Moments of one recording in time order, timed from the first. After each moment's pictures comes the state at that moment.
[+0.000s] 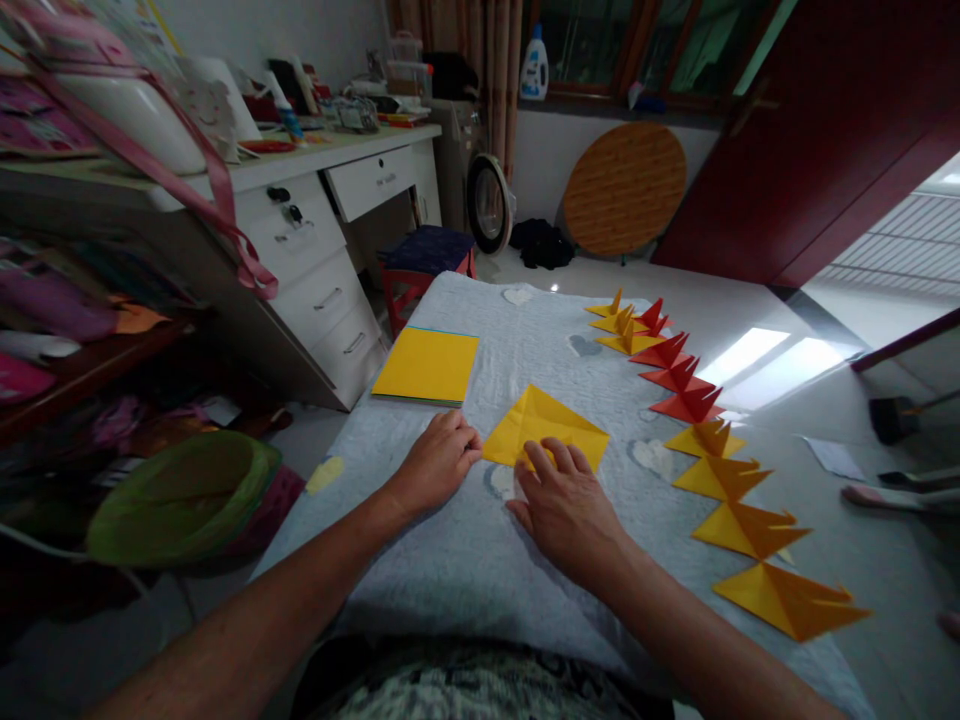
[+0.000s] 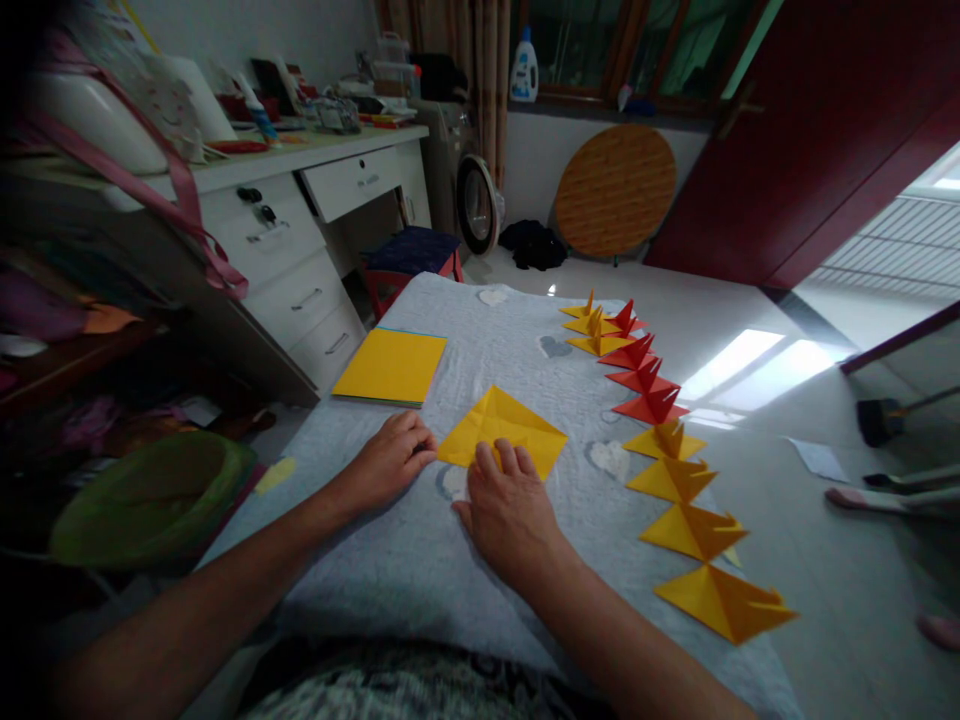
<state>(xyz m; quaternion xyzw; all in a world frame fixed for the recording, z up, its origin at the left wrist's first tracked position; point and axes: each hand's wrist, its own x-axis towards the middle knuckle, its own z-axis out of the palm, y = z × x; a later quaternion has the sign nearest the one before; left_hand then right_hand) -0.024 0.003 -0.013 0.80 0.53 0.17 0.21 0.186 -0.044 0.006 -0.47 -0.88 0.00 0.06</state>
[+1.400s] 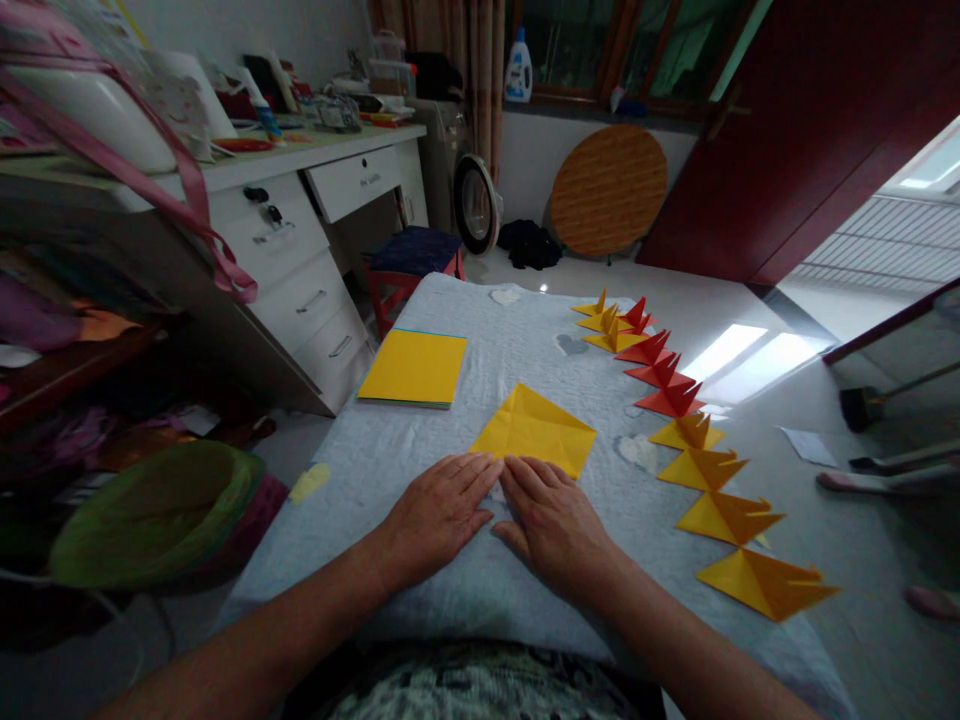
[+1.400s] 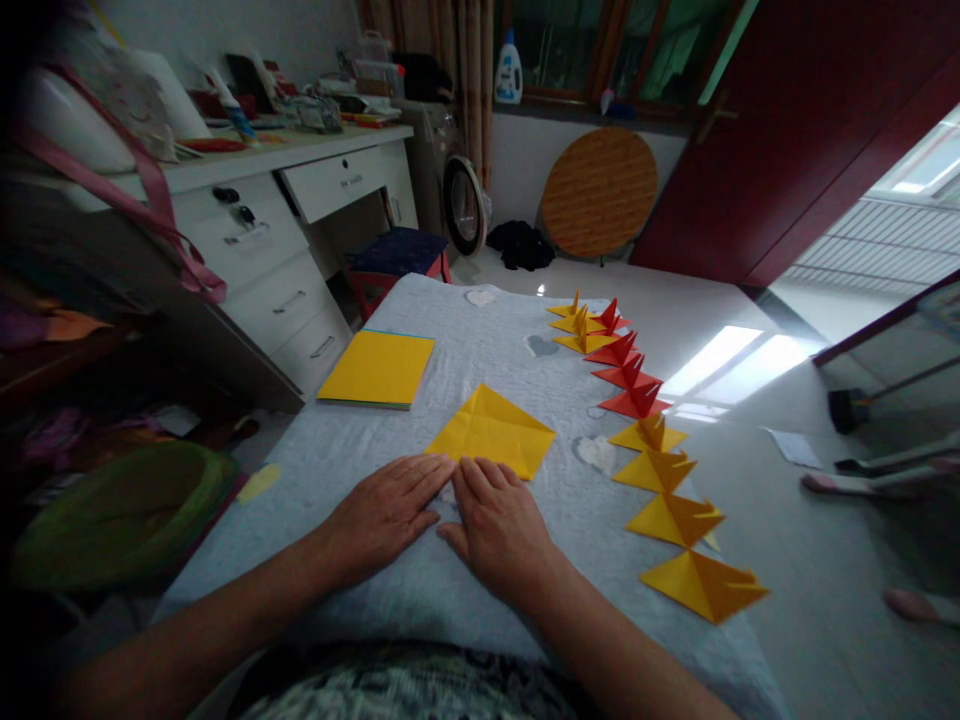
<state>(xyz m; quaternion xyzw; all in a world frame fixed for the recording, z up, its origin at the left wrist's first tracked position) -0.017 -0.046 -0.035 0.92 0.38 0.13 0.03 0.192 -0.057 -0.008 -0.44 -0.89 0.09 0.09</state>
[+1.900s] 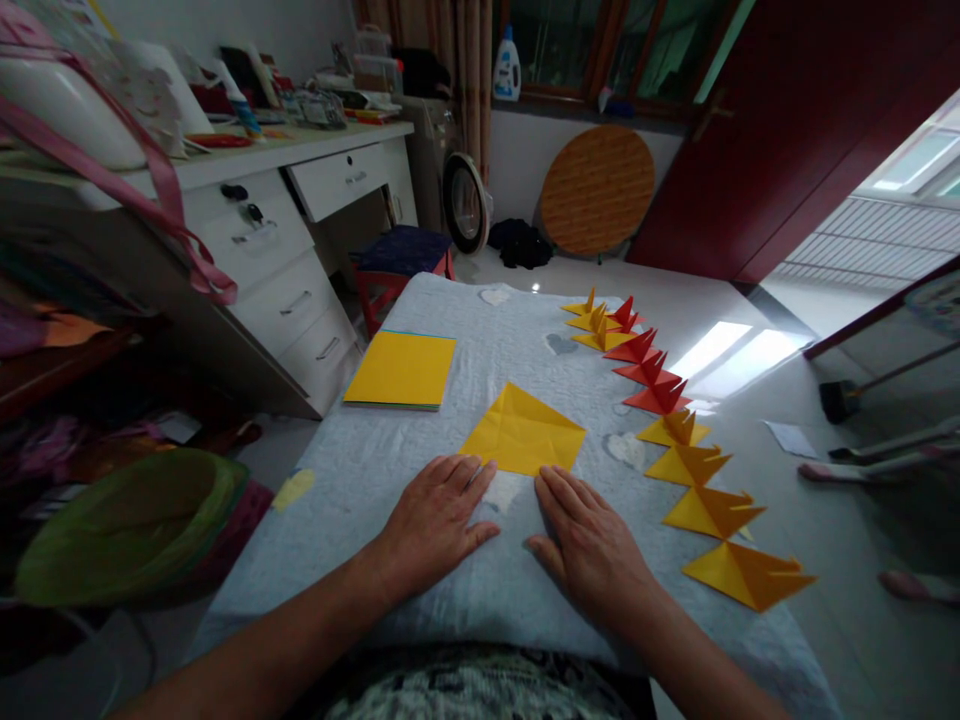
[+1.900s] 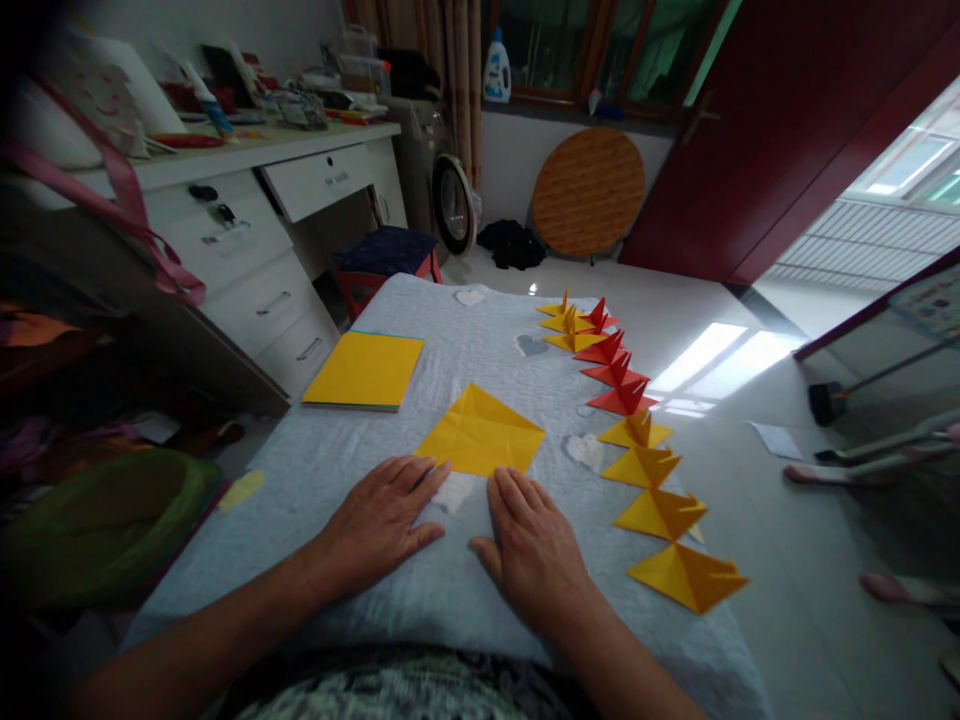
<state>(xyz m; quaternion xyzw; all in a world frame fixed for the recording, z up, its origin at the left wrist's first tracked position) -0.004 -0.050 -0.033 0.90 0.43 0.09 0.01 0.238 -0.086 -0.021 -0.51 -0.85 0.05 0.09</state>
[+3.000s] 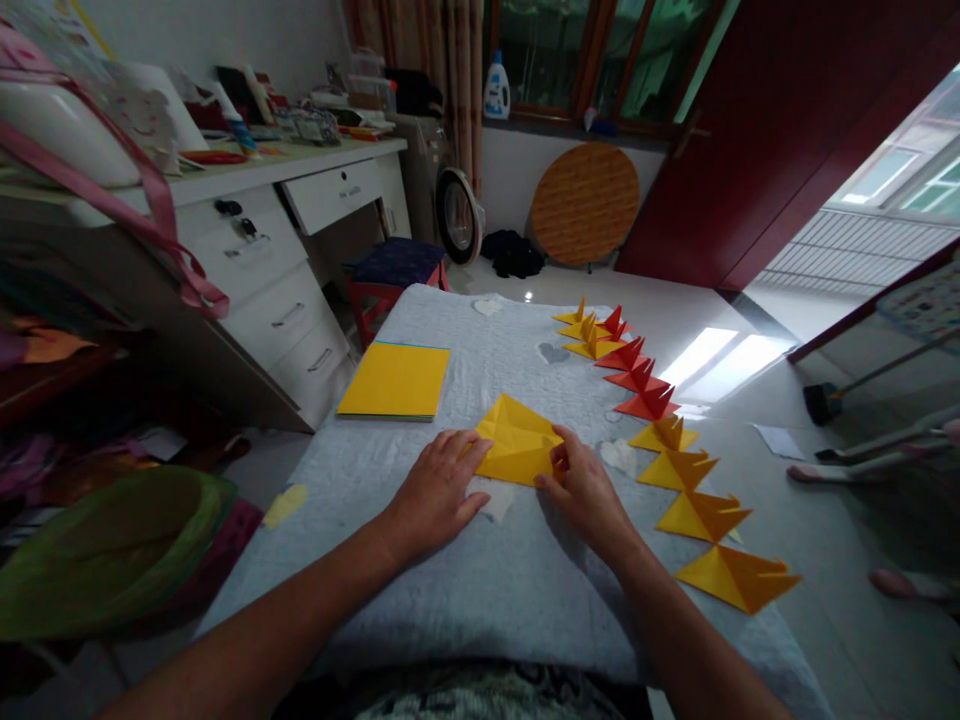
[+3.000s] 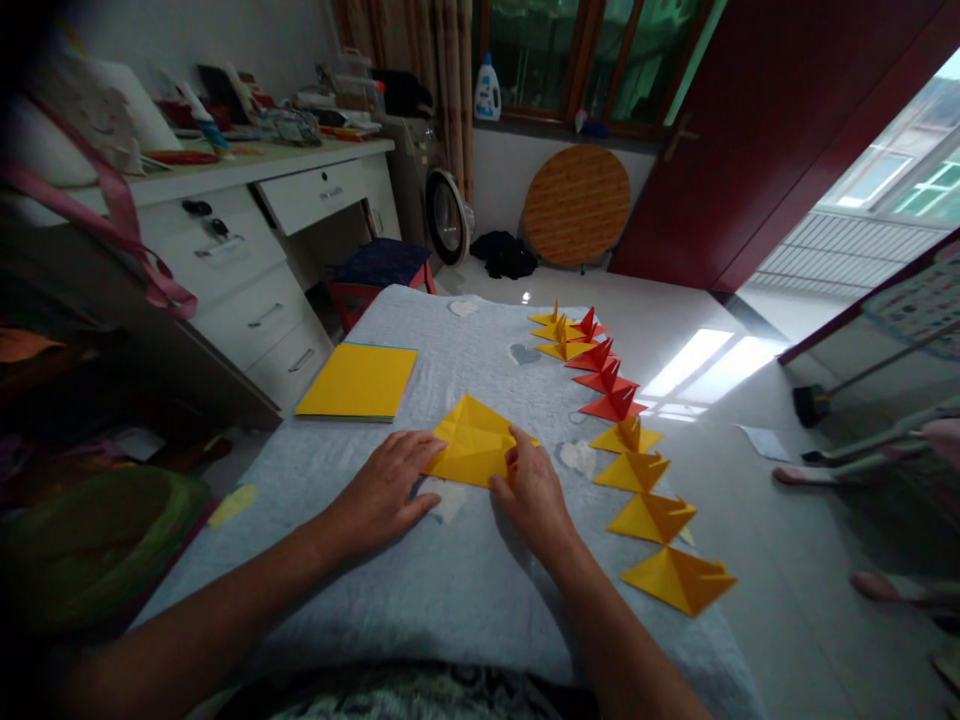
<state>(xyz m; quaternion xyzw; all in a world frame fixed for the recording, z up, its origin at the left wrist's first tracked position) 0.001 -0.012 -0.018 0.87 0.44 0.18 0.10 0.240 -0.026 -0.024 -0.64 -0.70 0.18 0.26</state>
